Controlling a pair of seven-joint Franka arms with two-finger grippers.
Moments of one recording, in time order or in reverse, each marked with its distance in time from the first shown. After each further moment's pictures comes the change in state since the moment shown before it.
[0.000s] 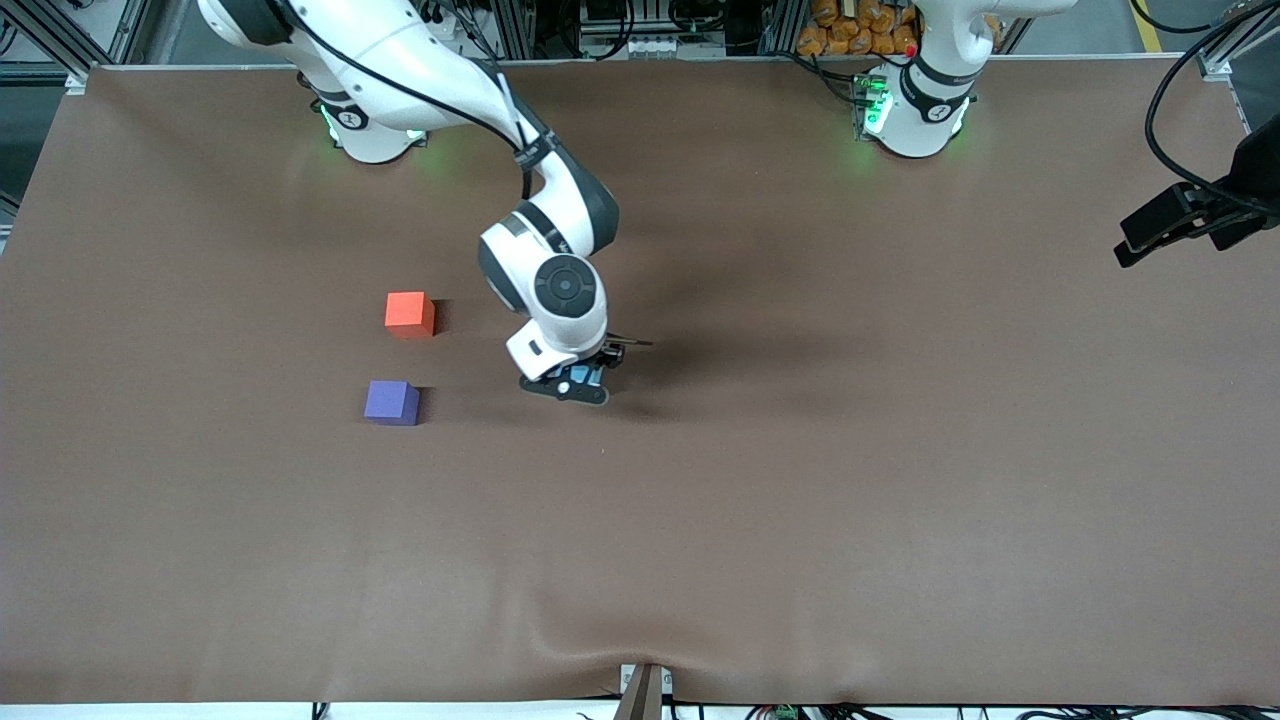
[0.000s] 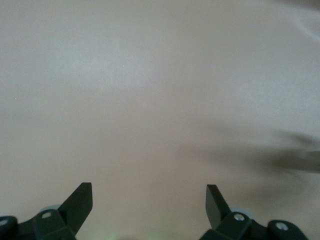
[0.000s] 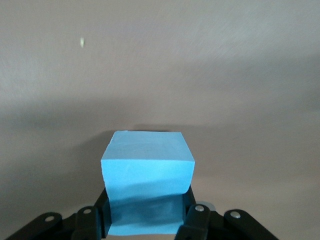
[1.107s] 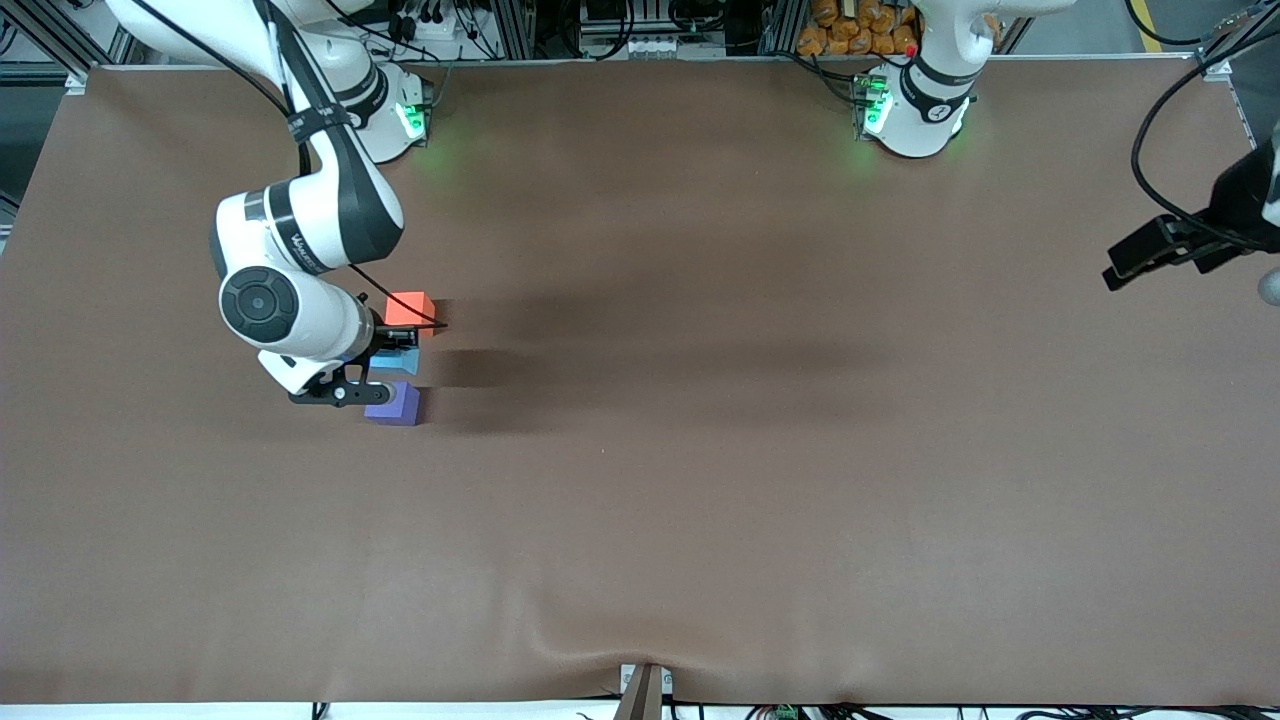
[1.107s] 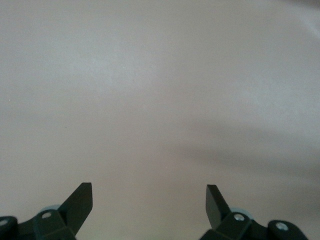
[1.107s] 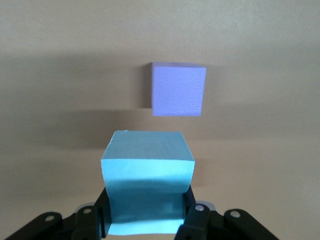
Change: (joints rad) left arm 0.027 -0.054 -0.025 -0.152 0.000 0.105 0.002; right arm -0.391 -0.373 -0.007 -0.385 0.001 -0.123 -0.550
